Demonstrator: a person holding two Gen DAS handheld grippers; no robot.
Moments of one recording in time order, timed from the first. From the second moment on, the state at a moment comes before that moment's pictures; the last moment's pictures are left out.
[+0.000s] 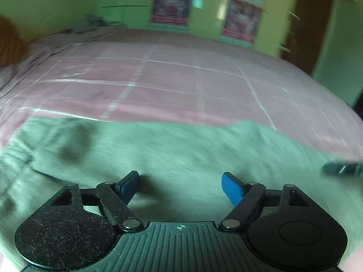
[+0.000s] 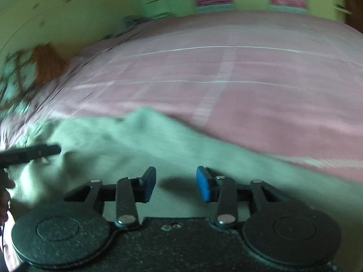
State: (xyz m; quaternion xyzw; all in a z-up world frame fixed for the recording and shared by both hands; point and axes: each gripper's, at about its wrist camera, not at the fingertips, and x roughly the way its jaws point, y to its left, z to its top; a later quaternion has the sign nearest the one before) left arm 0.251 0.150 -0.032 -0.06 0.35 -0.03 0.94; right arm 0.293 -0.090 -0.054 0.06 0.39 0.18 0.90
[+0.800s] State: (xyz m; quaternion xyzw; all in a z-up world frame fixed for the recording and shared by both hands) left arm 0.161 0.185 -0.010 -0.10 0.30 0.04 0.95; right arm 0.044 -0.466 -0.046 0.37 0.22 -0.14 0.89
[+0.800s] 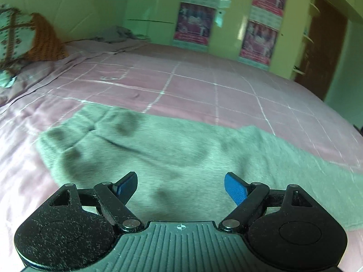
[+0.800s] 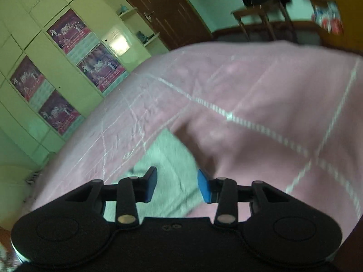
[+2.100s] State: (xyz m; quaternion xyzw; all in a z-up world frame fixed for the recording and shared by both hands) left arm 0.175 0.326 -0.040 -0.32 0.27 0.12 0.90; right arm 0.070 -0.430 -0.075 0.37 0.26 -0.14 0.88
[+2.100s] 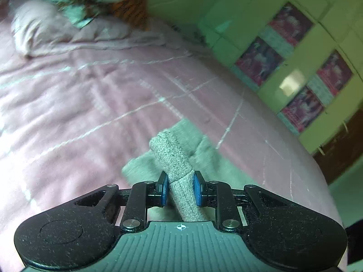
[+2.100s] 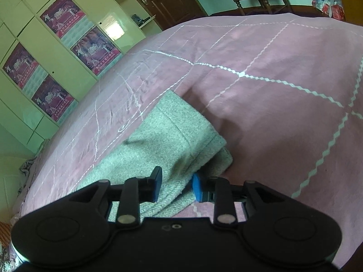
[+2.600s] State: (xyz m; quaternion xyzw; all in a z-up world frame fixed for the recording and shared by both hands) left arm 0.202 0.334 -0.059 -0.28 0.31 0.09 0.90; right arm 0.070 -0.426 -0.074 0.34 0.28 -0.17 0.88
